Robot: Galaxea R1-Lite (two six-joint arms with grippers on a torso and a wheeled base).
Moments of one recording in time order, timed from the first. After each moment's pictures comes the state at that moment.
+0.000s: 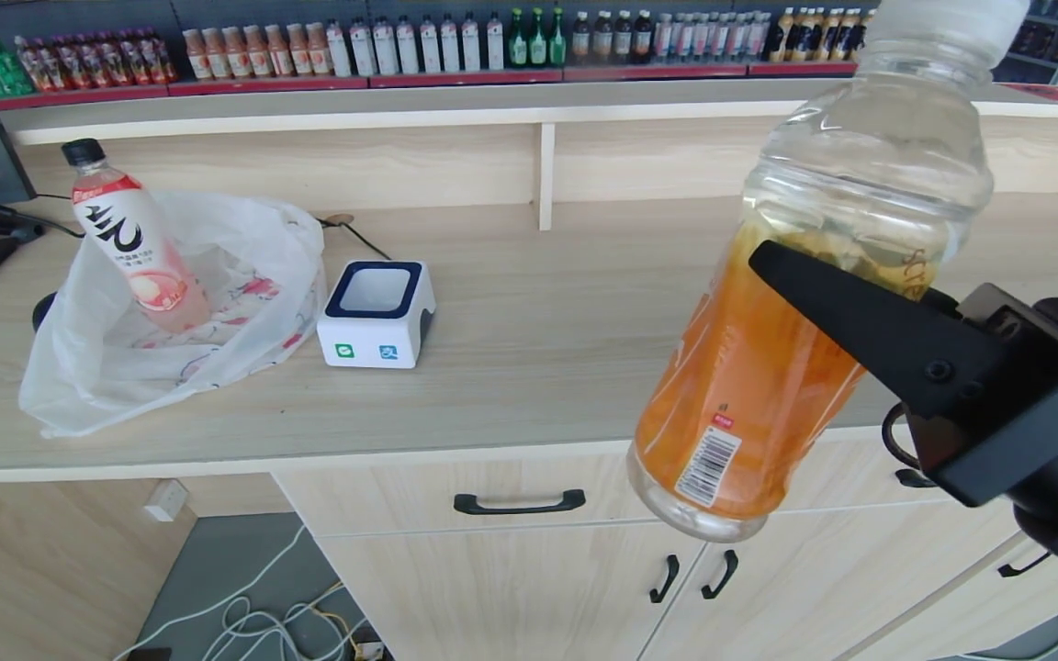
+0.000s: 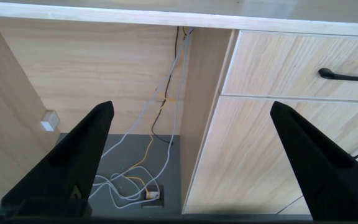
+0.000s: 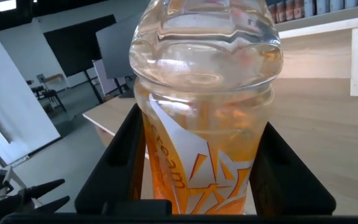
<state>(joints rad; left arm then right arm) 0.00 0.00 0.00 0.00 0.00 0.00 0.84 1.36 -0.53 -1.26 0.05 0.19</state>
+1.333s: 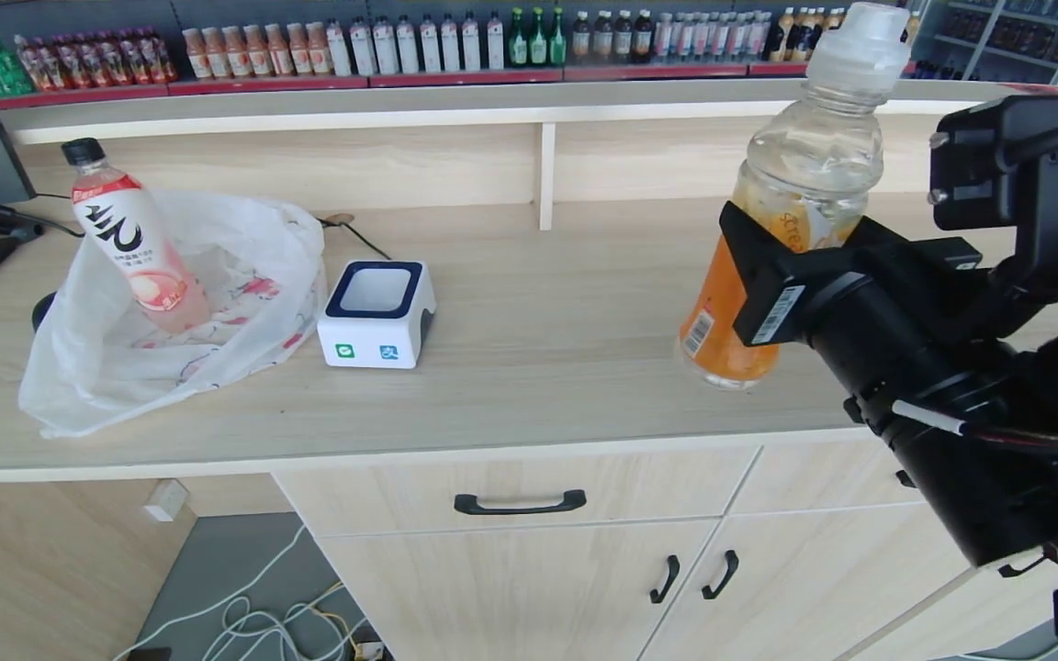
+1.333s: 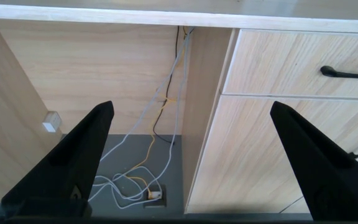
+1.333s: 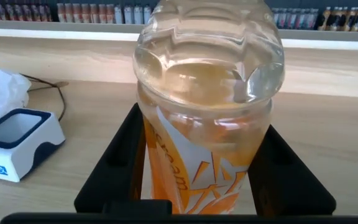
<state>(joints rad) 0.00 0.00 0.00 0.00 0.00 0.02 0.82 1.60 -0.71 -1.35 -0.60 -0.33</state>
